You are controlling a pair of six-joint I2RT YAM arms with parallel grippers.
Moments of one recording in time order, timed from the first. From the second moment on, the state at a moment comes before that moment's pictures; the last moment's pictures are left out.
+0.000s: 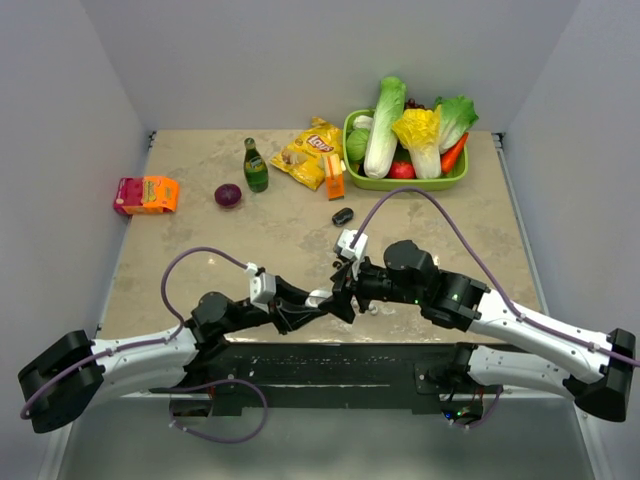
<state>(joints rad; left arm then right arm) -0.96 0.91 0.11 1.03 0.39 -0.29 1.05 0.95 0.84 -0.28 -0.19 0.11</state>
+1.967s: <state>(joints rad) -0.96 0.96 0.18 0.97 0.45 -0.30 1.18 0.97 0.95 -0.42 0.03 0.00</state>
